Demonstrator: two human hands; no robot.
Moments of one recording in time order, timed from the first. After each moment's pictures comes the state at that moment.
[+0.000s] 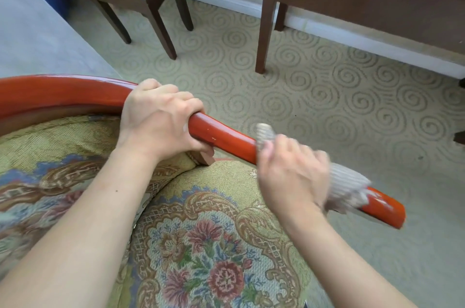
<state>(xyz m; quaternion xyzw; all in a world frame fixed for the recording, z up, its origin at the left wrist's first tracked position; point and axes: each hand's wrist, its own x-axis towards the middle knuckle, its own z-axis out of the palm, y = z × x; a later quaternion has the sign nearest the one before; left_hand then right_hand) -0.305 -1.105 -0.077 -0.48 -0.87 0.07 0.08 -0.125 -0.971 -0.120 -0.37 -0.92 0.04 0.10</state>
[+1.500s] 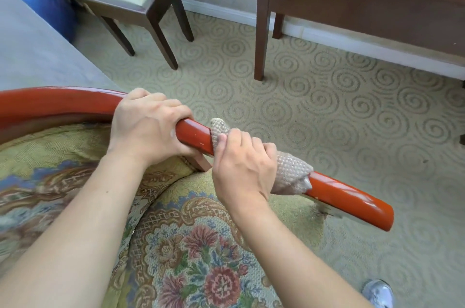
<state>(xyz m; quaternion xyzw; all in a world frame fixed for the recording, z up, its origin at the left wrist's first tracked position) -0.303 -1.108 -0.079 -0.48 -0.87 0.05 0.12 -0.165 -1.005 -0.123 -0.35 -0.91 0.15 0.17</state>
